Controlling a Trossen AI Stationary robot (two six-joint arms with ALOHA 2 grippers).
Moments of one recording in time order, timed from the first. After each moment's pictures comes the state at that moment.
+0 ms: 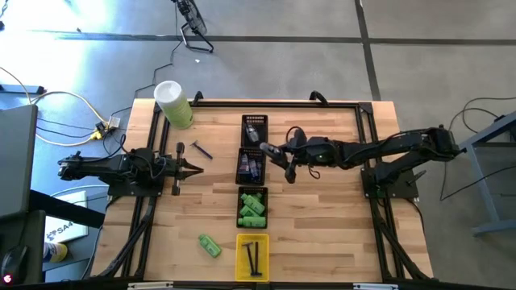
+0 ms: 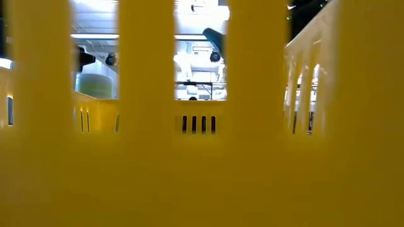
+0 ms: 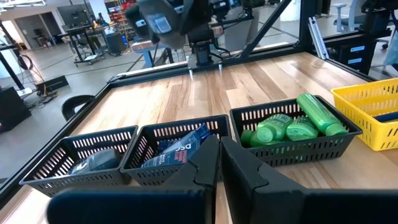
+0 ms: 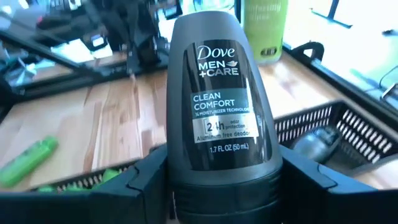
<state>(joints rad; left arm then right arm) -0.03 0.01 0.09 -0.16 -0.04 0.18 -0.03 1.37 0.74 0.29 0.16 0.21</state>
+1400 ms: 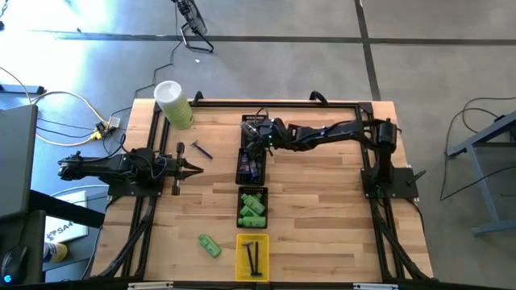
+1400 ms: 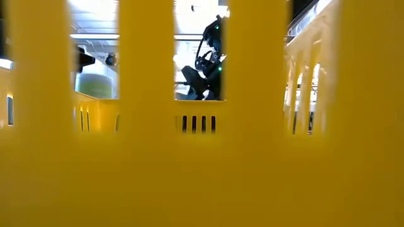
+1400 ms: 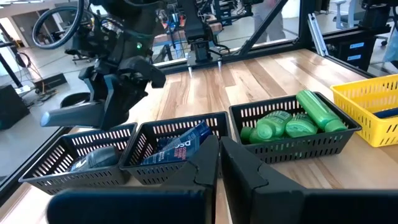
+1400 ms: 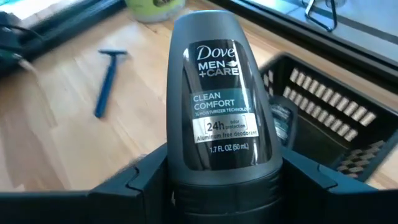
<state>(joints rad) -0.03 0.01 0.09 -0.18 -0.04 0.18 -0.24 1.93 1.21 0.10 0.24 0.42</state>
